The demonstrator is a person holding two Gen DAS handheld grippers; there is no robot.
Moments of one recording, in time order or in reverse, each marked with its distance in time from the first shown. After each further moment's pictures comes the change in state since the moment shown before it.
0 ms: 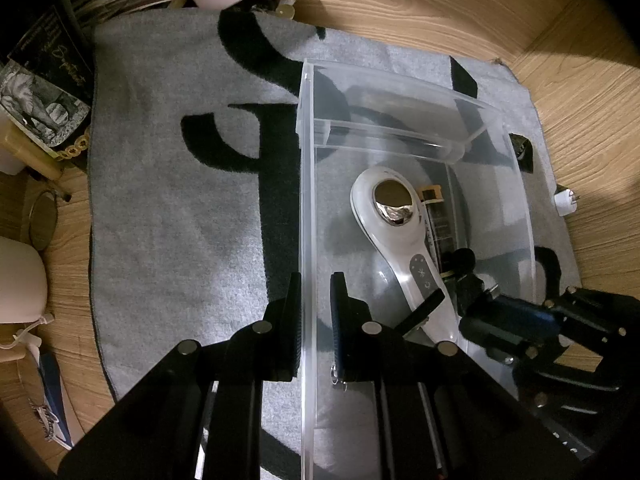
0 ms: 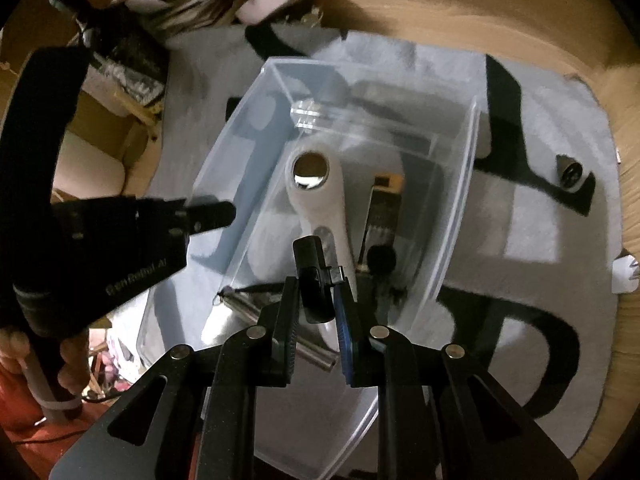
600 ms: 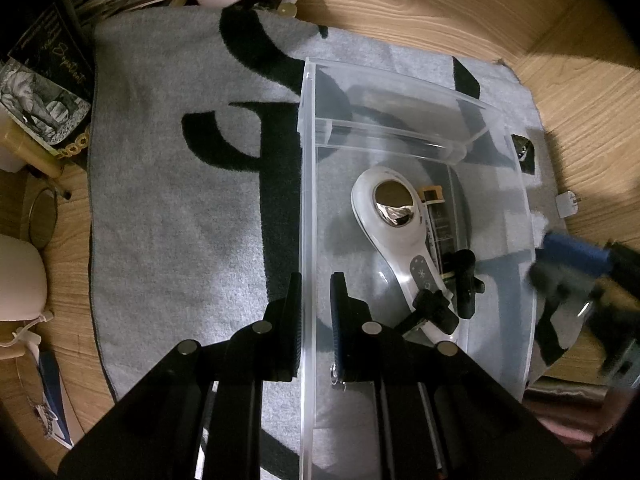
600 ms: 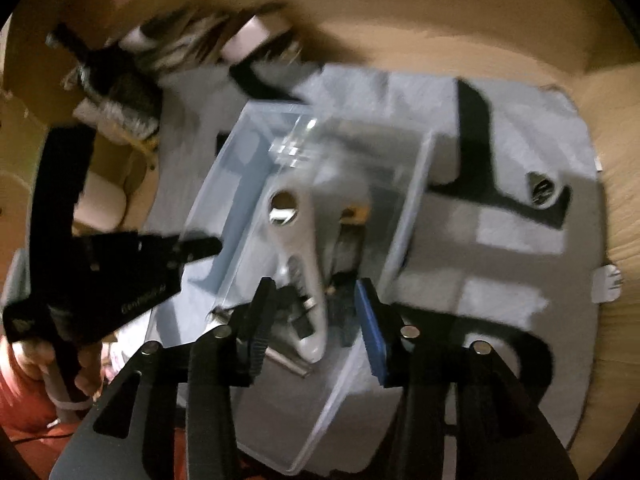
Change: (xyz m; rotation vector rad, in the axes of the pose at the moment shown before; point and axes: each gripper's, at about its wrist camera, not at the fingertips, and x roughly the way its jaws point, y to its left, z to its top) left arm 0.001 0.000 0.001 -0.007 0.005 0.002; right arm -0.036 -0.028 0.012 0.044 -0.098 -0.004
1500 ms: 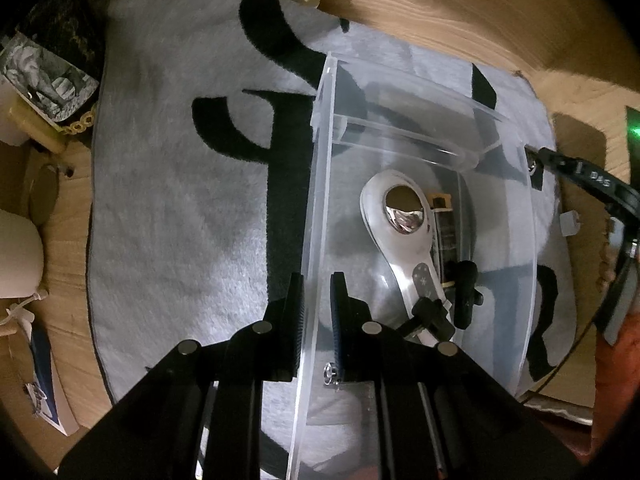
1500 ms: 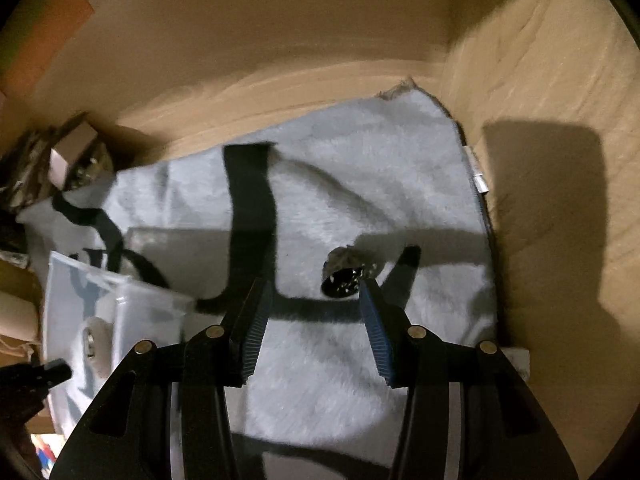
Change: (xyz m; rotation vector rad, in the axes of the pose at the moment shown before) left arm 0.004 0.006 0.005 -0.089 0.042 -0.002; right arm 0.014 -0.167 0.053 0.211 -0.090 -0.202
